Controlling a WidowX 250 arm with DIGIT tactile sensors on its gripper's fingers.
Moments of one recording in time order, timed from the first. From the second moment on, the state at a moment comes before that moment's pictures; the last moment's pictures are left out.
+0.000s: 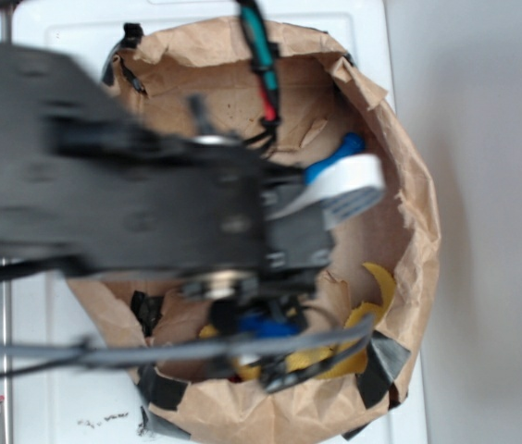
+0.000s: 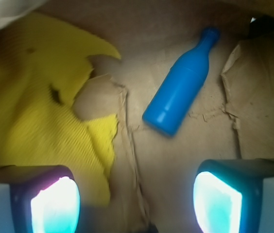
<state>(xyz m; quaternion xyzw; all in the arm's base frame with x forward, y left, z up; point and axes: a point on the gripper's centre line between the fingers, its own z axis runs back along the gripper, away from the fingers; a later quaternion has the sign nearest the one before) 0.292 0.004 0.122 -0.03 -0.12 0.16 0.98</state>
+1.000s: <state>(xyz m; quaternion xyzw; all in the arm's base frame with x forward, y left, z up) 0.303 0.021 0.113 -0.02 -0.10 0.19 0.98</state>
